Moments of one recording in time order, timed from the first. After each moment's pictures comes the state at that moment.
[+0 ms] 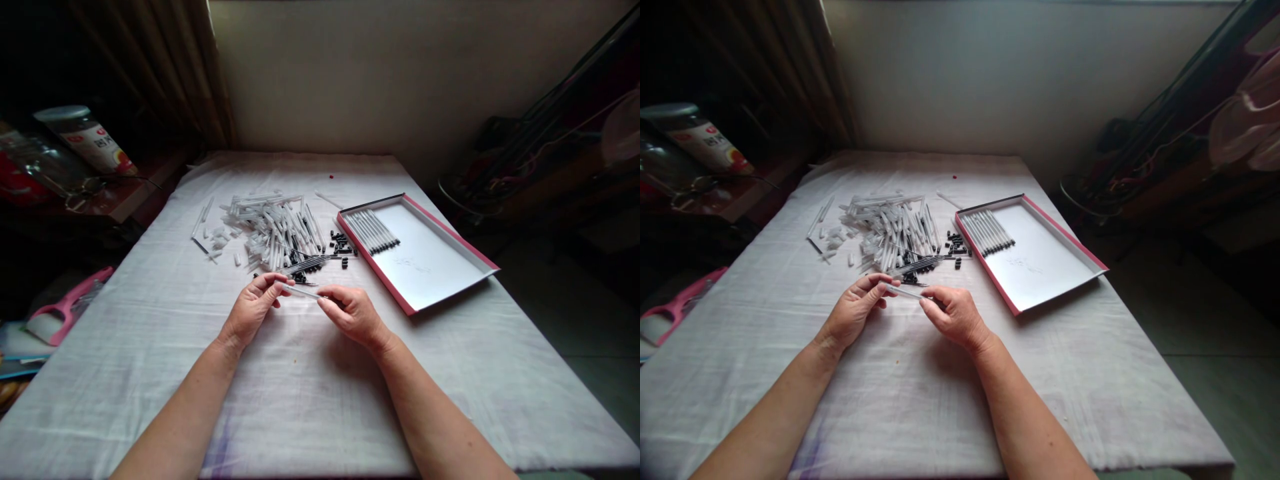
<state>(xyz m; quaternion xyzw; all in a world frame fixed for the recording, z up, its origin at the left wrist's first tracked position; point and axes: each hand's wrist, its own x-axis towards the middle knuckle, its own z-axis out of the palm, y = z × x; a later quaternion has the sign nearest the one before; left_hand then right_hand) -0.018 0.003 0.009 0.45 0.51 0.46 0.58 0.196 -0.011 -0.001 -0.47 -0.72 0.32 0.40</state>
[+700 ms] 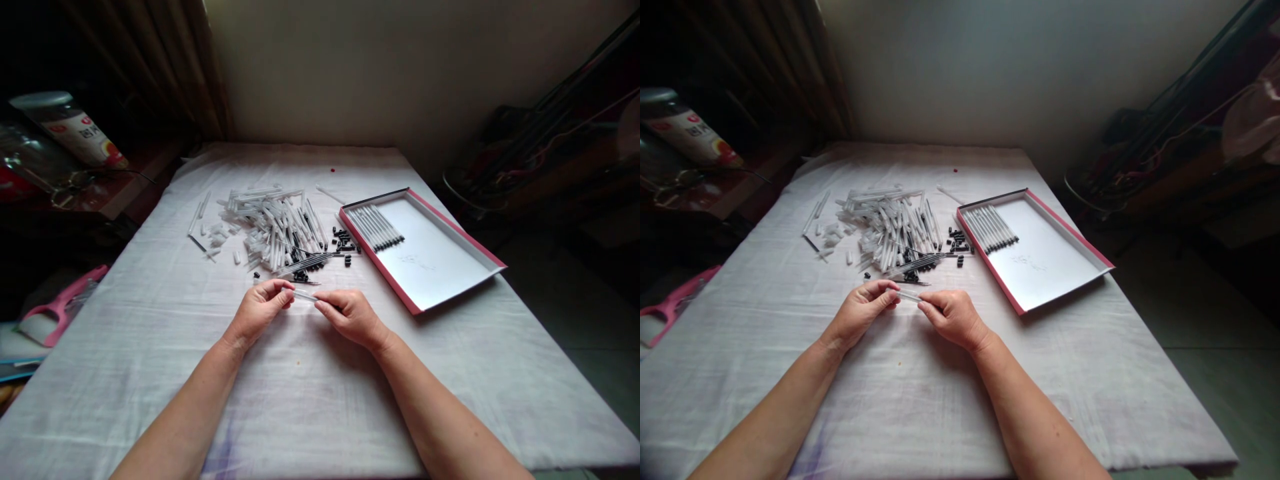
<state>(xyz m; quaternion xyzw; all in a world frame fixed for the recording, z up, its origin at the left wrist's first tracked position) -0.013 0.004 0.003 0.42 0.53 0.42 0.60 0.191 -0.008 -0.012 -0.45 -0.76 0.32 0.35</state>
